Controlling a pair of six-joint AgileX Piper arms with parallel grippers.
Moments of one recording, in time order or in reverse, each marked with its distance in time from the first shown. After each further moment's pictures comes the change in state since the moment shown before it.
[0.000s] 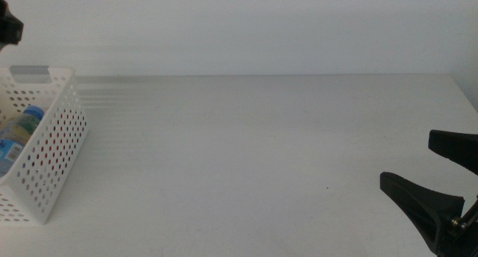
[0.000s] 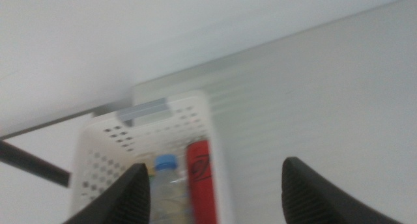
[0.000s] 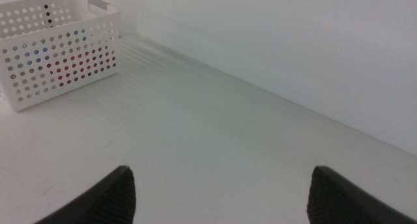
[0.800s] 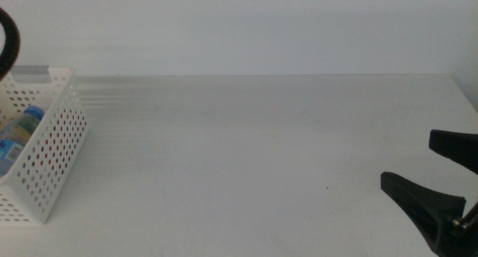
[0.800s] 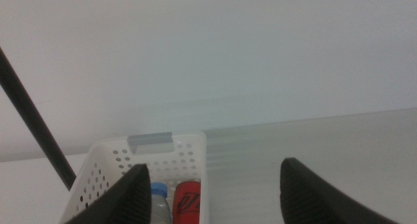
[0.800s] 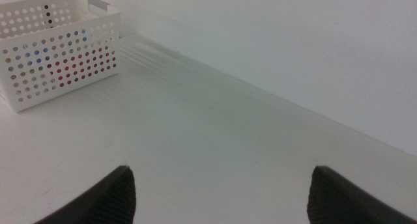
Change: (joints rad) left arm -0.033 -0.468 0.422 0.083 -0.300 -0.282; right arm 0.000 -0.004 0.000 0.000 0.001 0.000
